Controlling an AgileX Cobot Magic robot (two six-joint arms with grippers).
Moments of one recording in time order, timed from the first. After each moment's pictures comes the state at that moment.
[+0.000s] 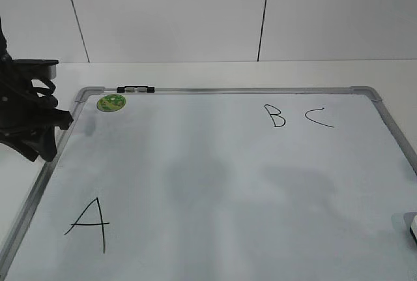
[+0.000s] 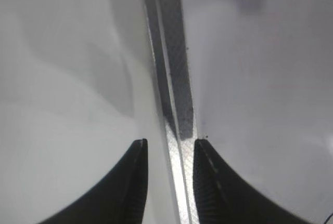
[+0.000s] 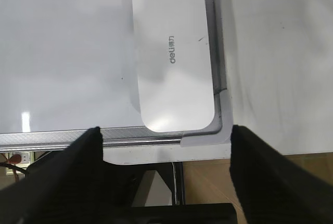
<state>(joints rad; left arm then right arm) -0.15 1.91 -1.26 -0.11 0.92 0.03 -0.04 0.52 -0.51 0.04 1.18 0.01</state>
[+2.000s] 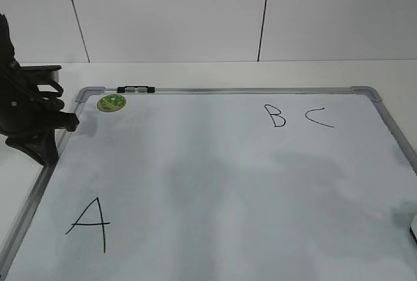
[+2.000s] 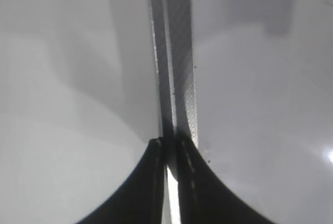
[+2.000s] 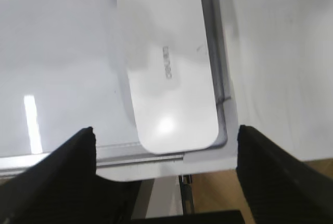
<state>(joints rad) -0.15 1.96 -1.27 -0.12 0.89 -0.01 -0.04 0.76 -0.53 0.04 1.07 0.07</state>
